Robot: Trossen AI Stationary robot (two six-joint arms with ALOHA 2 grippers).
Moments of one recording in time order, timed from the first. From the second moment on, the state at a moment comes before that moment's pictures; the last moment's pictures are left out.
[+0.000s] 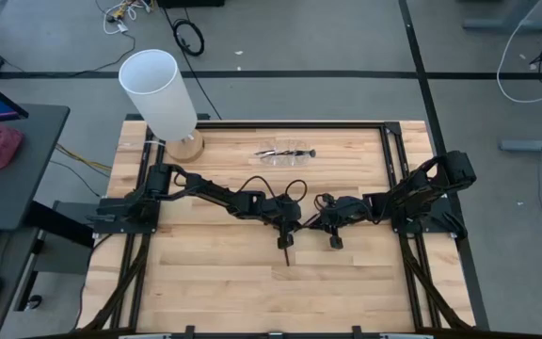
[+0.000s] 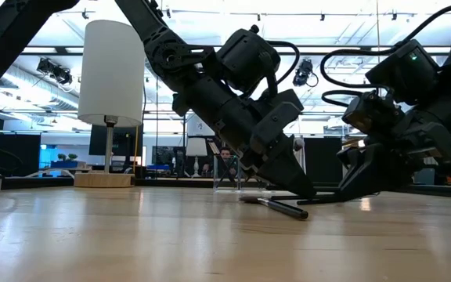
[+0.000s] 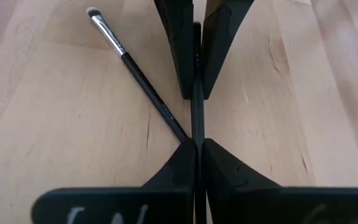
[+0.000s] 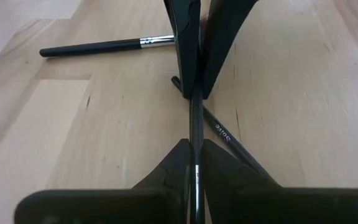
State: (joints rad) left arm -0.05 2.15 1.26 0.21 0.04 -0.20; right arm 0.11 1.62 0.25 0.75 -0.04 0.04
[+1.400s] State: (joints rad) left arm -0.19 1.58 1.17 -0.31 -0.73 -0.20; right arm 0.20 0.98 0.23 0.51 0.17 0.01
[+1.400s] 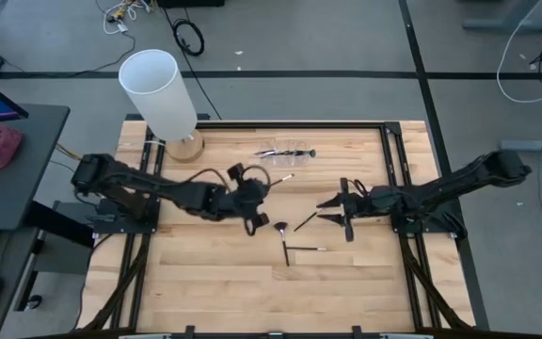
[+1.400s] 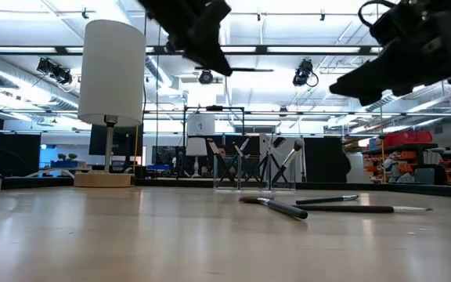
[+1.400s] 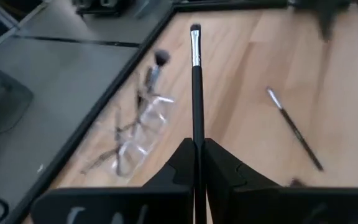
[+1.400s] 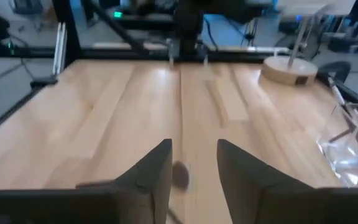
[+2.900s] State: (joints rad) left arm -0.12 1.61 0.68 0.91 -0.26 0.04; right arm -0.03 1.52 0.44 1.31 -0.23 0.02
